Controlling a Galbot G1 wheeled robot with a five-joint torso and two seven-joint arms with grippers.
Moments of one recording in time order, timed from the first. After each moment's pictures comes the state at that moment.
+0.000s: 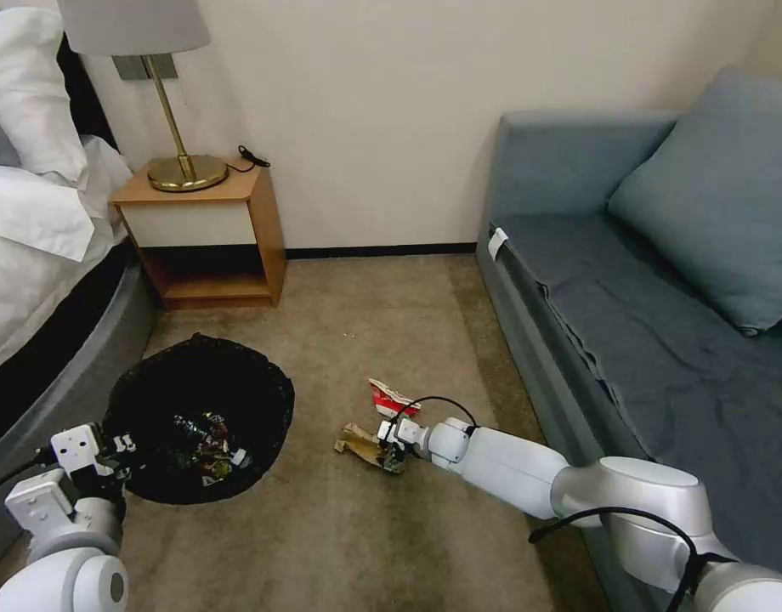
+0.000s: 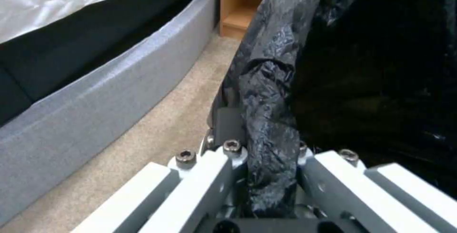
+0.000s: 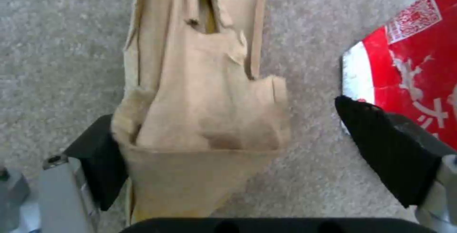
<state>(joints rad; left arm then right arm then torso) 1.54 -1.61 -0.97 -2.31 -0.21 0.62 -0.09 -0.30 1.37 -1.03 0.69 0.46 -0.09 -0.18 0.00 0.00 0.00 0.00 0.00</state>
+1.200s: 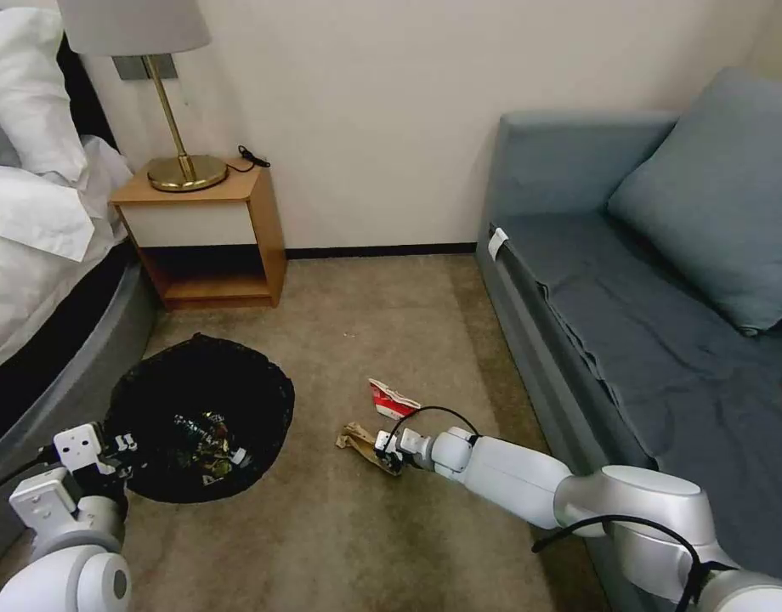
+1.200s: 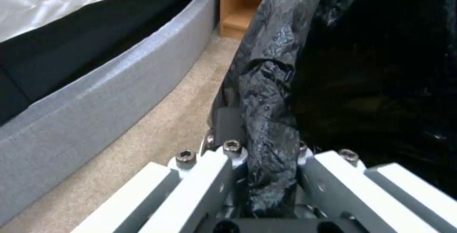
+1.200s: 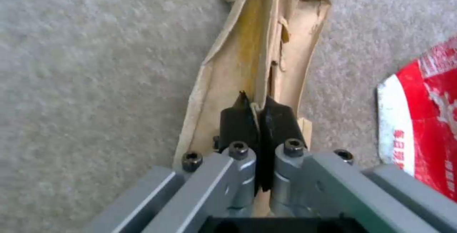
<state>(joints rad) 1.52 -1.61 -0.97 -2.30 -0.21 0.61 -0.09 -0.32 1.34 -1.04 0.73 0.48 0.01 -0.23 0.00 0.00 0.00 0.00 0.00</state>
